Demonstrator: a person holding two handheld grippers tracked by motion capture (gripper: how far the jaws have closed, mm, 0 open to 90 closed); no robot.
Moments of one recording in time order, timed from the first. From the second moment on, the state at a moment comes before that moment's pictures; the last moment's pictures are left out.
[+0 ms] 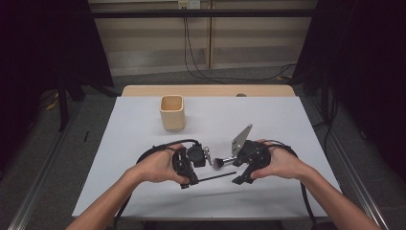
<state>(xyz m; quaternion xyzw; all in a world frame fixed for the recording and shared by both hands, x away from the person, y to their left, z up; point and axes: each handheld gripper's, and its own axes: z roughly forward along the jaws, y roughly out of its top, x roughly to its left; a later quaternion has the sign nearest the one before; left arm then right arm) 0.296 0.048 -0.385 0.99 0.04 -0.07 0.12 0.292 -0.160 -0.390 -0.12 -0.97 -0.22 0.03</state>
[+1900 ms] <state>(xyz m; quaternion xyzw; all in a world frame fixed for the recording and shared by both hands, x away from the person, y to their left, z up) 0.301 0.051 -0.389 0.98 0.04 -0.06 0.16 0.293 -0.140 -0.399 -0.07 -0.97 -0.22 0.06</state>
